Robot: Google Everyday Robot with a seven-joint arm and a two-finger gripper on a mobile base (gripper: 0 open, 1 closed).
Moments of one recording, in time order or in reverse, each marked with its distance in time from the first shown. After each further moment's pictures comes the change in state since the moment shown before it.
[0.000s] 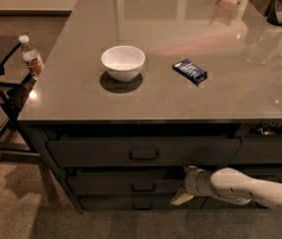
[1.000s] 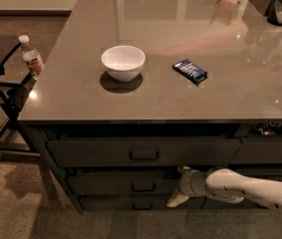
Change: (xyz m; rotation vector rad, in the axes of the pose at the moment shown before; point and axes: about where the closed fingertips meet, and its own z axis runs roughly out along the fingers) arm -0.007 0.013 0.020 -0.049 -0.014 -0.030
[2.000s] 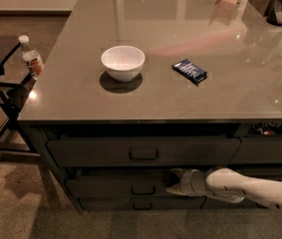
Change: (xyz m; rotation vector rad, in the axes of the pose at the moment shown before) arm 0.000 0.000 0.000 0.000 -0.001 0.000
